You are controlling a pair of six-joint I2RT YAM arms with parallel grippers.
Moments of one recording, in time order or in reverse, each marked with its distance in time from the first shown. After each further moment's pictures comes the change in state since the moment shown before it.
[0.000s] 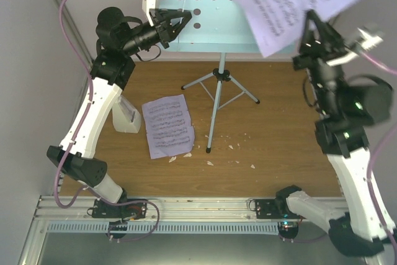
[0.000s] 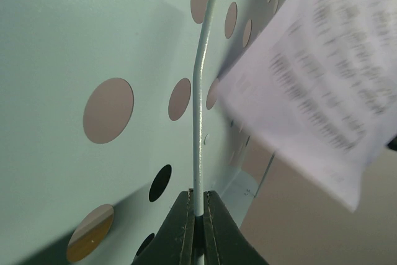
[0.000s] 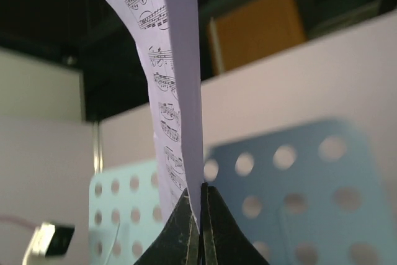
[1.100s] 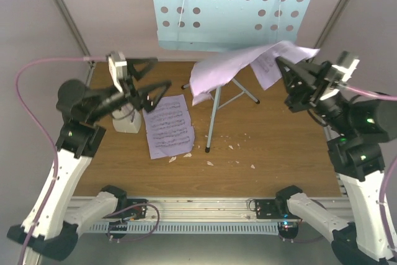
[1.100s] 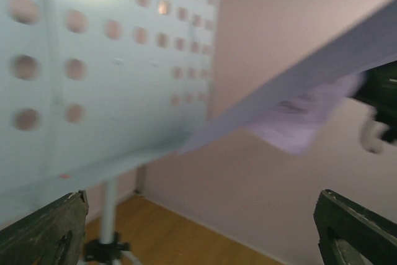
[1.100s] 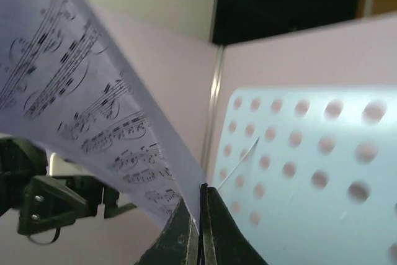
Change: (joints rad) left arm 0.007 -0.608 -0.603 0.016 -0.082 0.111; right arm 0.000 -0.121 0.018 -0.261 -0.479 -0.121
